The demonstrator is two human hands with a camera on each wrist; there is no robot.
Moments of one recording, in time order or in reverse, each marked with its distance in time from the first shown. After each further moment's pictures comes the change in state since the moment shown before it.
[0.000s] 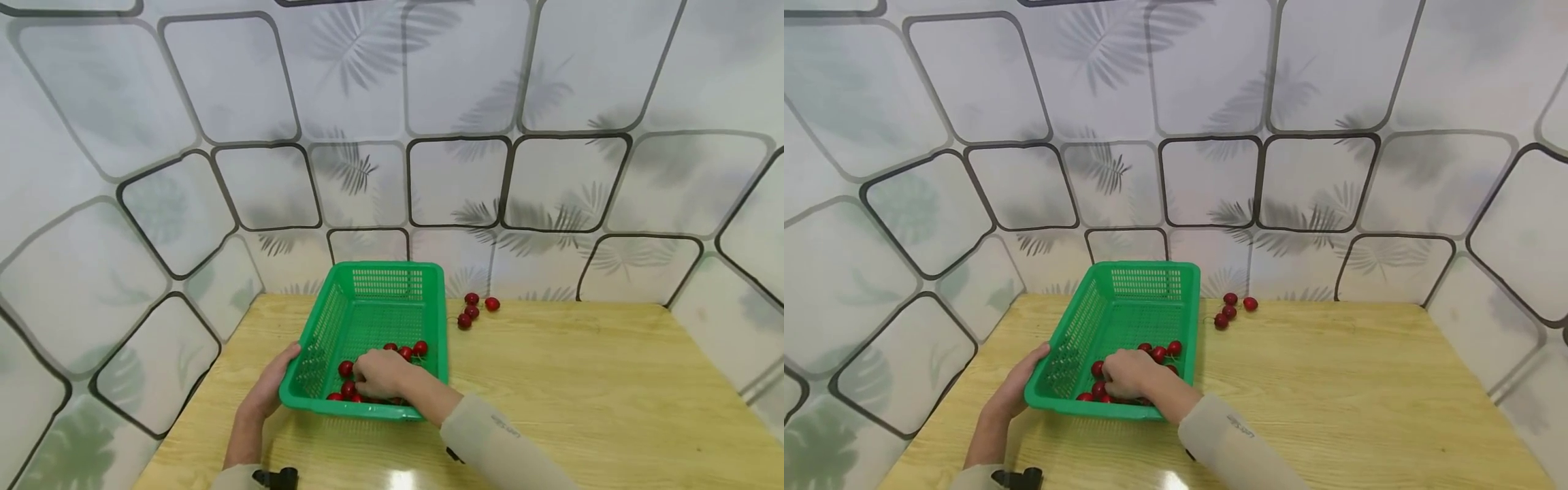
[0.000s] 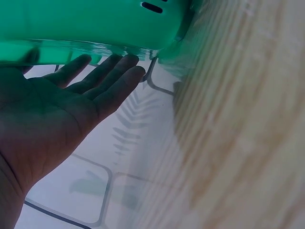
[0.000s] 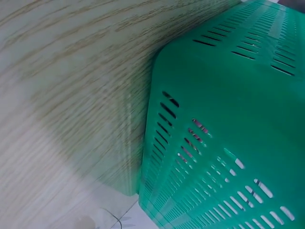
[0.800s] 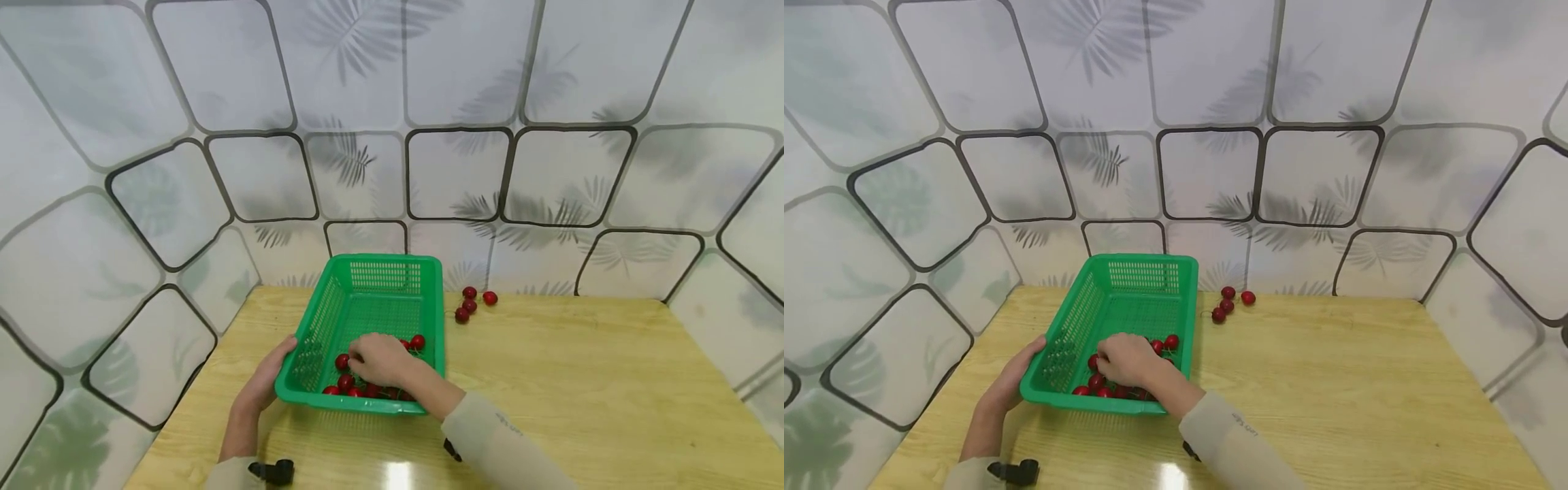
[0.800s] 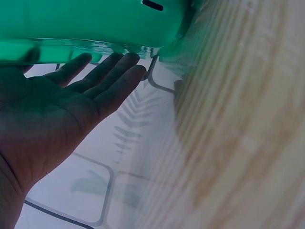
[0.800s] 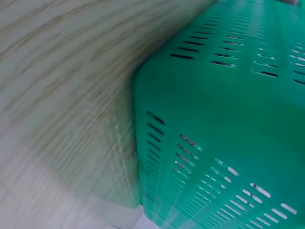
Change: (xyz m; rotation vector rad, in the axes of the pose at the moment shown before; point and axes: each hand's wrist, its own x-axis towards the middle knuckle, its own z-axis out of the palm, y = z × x) left_hand 0.001 0.002 -0.003 0.000 -0.027 -0.002; right_hand 0.001 0.005 -0.008 0.069 0.218 -0.006
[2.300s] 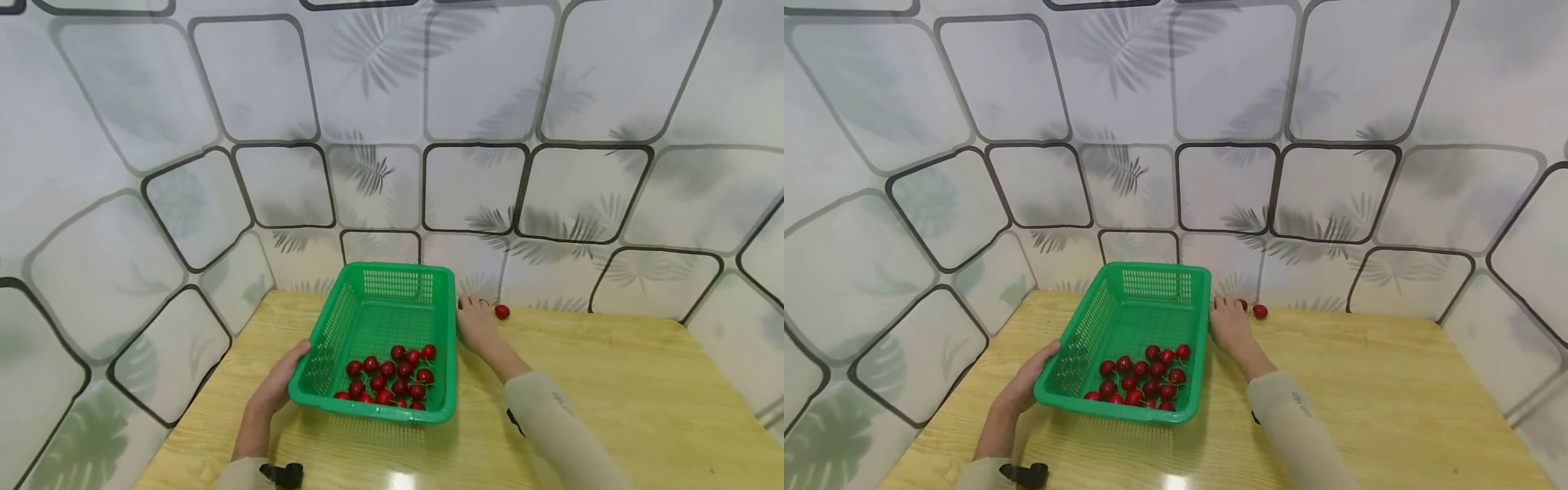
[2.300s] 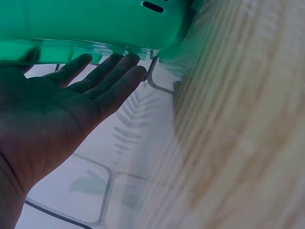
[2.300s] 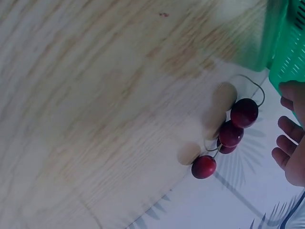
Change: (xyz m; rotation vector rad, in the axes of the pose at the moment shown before) left_hand 0.001 -0.006 0.000 0.021 0.040 0.012; right_hand -0.034 0.158 -0.031 -0.558 0.290 0.212
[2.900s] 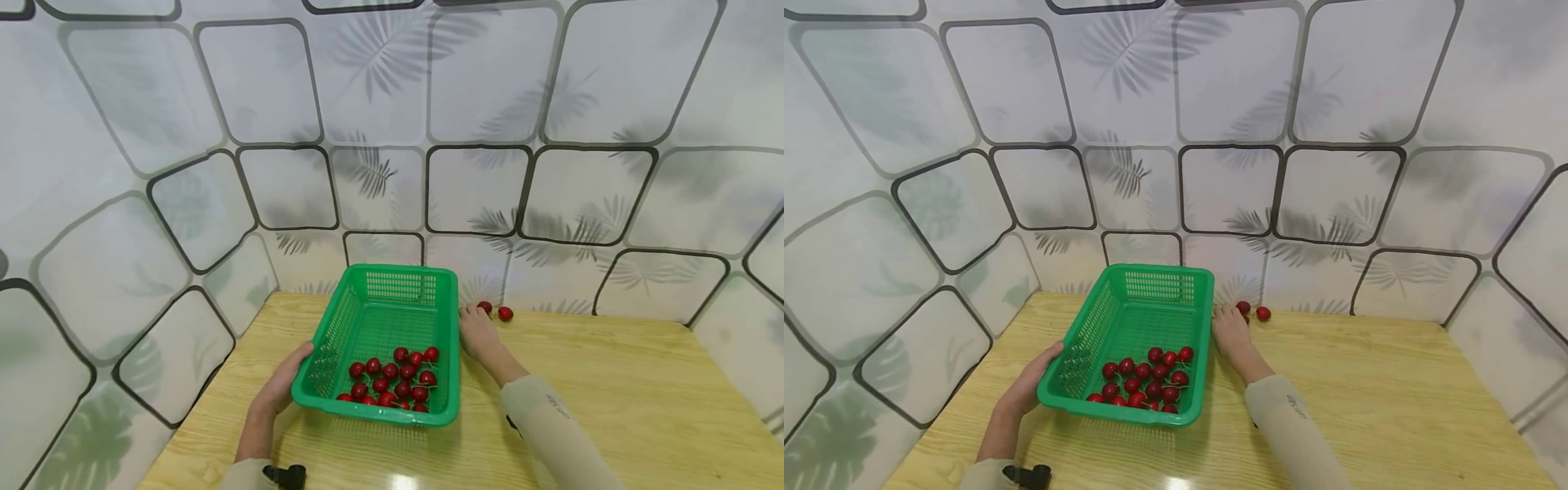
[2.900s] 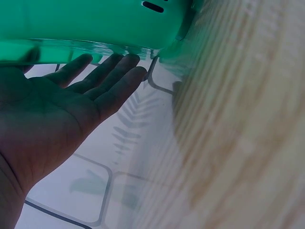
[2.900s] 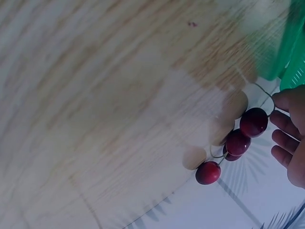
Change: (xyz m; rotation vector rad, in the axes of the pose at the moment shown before) left_hand -0.001 -0.001 0.002 -0.007 -0.011 0.016; right_hand -0.003 -0.002 0.007 -0.130 -0.195 -0.046
